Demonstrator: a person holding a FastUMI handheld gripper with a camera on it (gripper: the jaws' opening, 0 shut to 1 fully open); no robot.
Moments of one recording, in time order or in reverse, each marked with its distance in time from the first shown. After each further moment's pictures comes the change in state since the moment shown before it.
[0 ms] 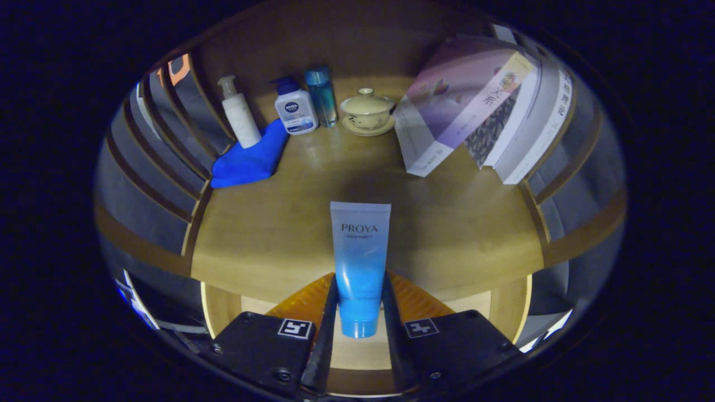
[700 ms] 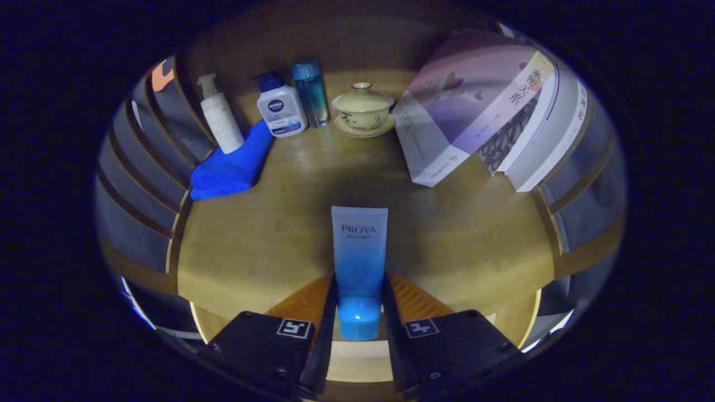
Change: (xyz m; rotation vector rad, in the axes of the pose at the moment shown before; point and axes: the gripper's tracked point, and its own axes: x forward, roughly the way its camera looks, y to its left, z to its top) arm 0.030 -0.001 0.015 0.023 -0.015 -0.023
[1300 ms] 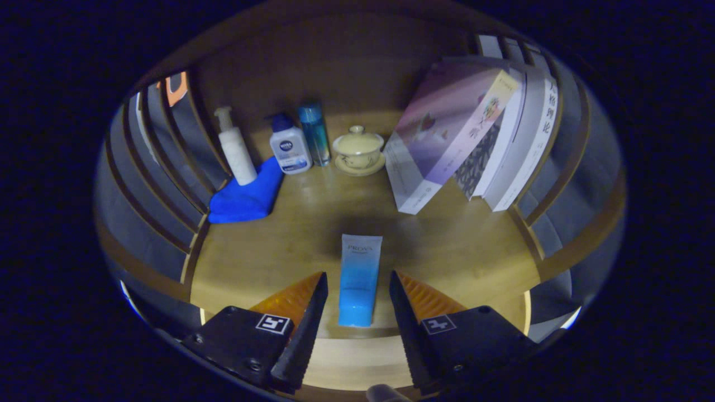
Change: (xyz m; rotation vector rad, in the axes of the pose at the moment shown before) arm -0.053 0.000 0.018 0.007 -0.244 0.026
